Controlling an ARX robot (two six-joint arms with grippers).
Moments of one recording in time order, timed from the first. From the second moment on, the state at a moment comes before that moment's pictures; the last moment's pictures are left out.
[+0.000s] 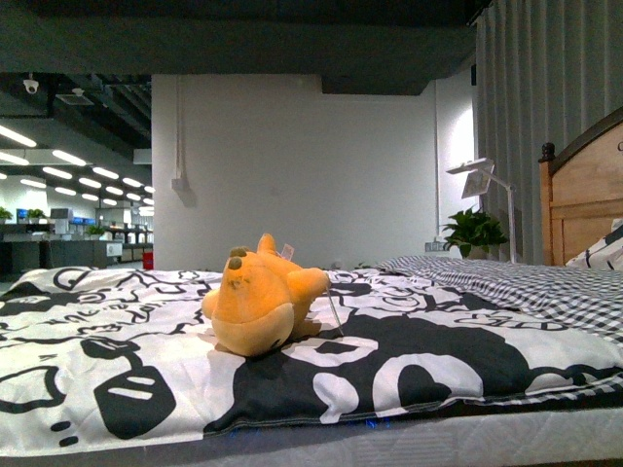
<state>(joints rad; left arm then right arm) 0.00 0.00 0.01 0.00 0.00 -0.01 0.00 0.00 0.01 0.00 0.00 0.00</state>
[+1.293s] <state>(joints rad) 0.00 0.00 0.01 0.00 0.00 -0.01 0.00 0.00 0.01 0.00 0.00 0.00</state>
